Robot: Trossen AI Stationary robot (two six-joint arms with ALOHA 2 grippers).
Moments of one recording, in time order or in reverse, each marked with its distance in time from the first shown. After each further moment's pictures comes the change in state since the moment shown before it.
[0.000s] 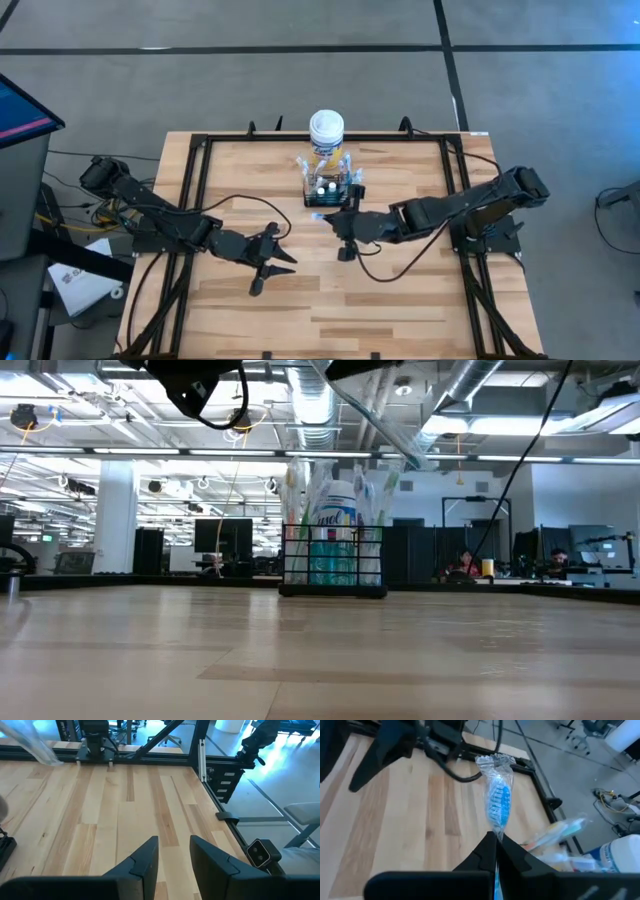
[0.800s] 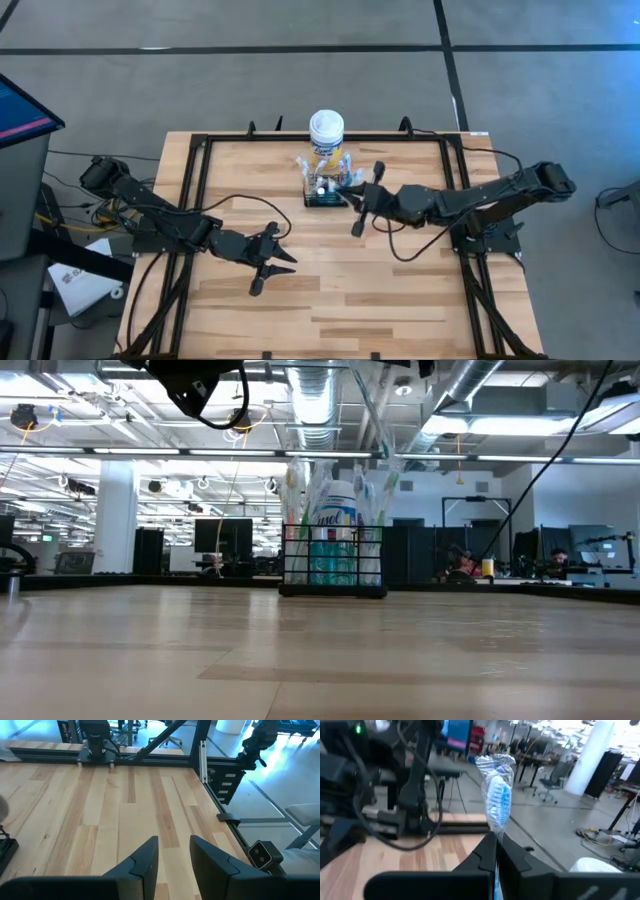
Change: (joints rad) left arm 0.000 0.000 0.000 0.004 -0.004 0.003; right arm -0.092 -0.249 -0.397 0.679 -0.006 -0.094
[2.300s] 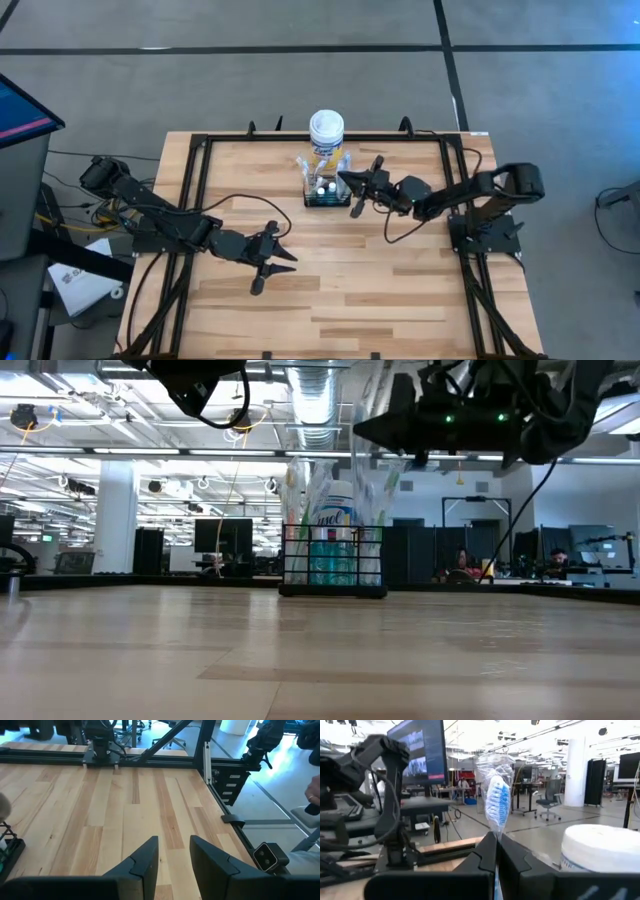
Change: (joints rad) left arm 0.000 0.000 0.000 0.003 -0.023 0.005; right arm -0.273 0.247 -0.395 0.923 -0.242 0.154
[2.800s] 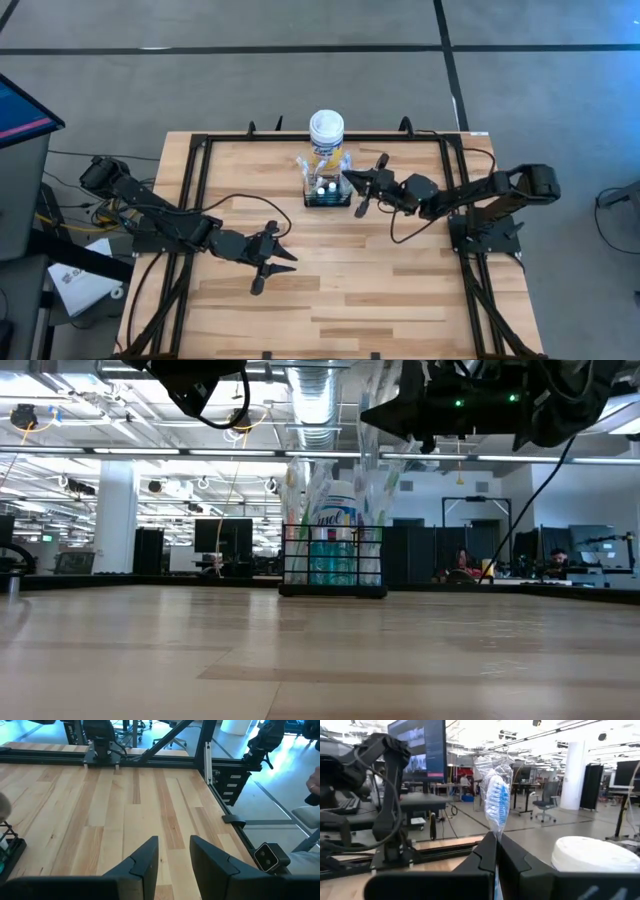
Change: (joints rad) left arm 0.000 0.000 0.000 0.000 -0.004 0.000; right arm 0.011 -0.124 0.000 -0.150 0.016 -0.059
